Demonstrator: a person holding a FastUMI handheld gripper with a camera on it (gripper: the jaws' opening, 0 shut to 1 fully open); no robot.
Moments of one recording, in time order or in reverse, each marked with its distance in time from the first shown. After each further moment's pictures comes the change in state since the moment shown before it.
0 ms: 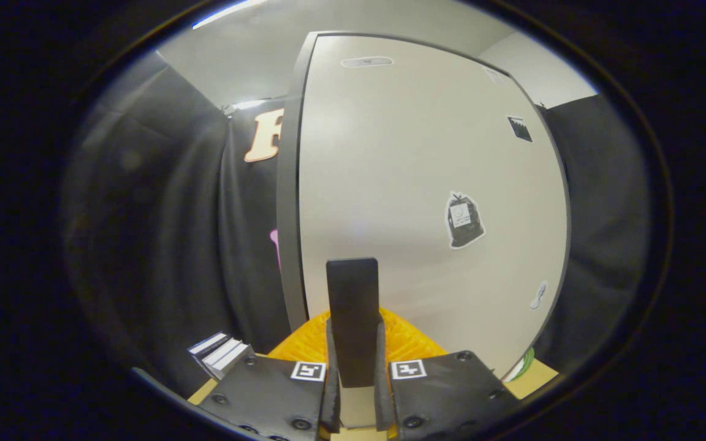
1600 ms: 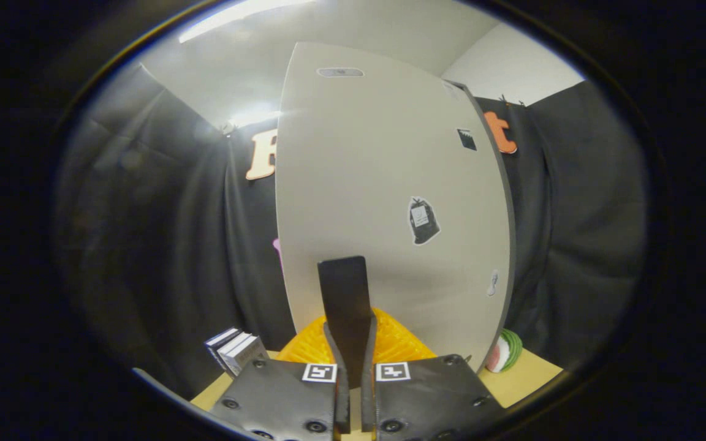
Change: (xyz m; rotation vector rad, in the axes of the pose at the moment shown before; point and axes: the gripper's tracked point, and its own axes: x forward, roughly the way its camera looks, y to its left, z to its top) arm -0.099 -0.042 0.006 0.042 -0.011 0.014
